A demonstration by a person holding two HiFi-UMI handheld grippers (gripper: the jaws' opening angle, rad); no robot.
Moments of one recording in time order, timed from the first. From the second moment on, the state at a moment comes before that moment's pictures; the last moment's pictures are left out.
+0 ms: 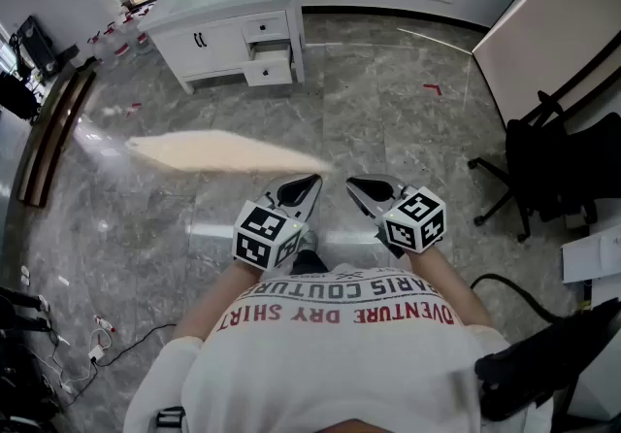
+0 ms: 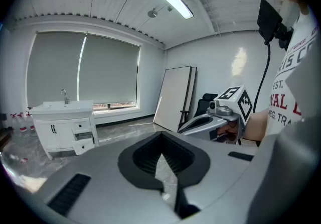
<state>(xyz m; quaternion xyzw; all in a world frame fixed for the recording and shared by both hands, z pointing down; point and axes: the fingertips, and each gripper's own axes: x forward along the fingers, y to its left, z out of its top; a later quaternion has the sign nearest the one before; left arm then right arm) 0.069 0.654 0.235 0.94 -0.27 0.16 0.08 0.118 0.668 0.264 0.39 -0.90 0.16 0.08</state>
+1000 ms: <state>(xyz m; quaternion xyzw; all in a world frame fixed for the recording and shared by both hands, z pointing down) 0.096 0.658 0.243 0.95 -0.26 0.17 0.09 0.143 0.670 0.269 0.41 -0.90 0.16 0.07</state>
